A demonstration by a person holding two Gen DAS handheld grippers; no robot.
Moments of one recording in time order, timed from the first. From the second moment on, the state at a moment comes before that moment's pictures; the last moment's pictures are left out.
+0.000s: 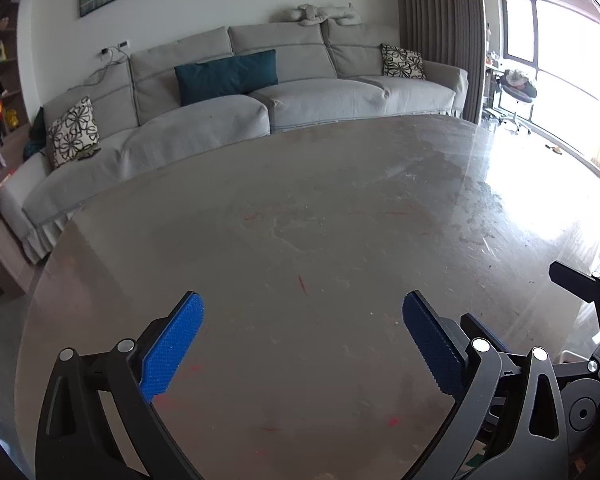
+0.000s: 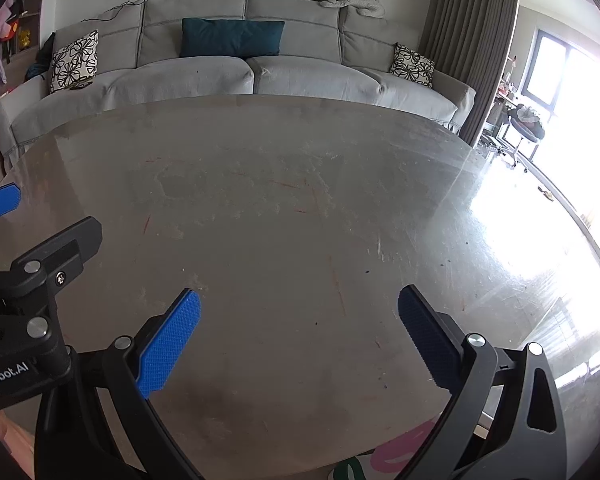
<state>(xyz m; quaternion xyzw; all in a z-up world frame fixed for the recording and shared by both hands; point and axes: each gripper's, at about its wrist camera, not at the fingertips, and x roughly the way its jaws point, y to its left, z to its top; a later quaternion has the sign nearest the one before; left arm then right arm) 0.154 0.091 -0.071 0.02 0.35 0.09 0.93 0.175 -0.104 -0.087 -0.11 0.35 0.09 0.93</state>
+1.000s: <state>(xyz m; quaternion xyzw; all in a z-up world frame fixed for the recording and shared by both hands) 0.147 0.077 -0.063 0.03 0.35 0.08 0.93 0.171 -0.107 -0.078 -0.11 0.34 0.08 0.93</state>
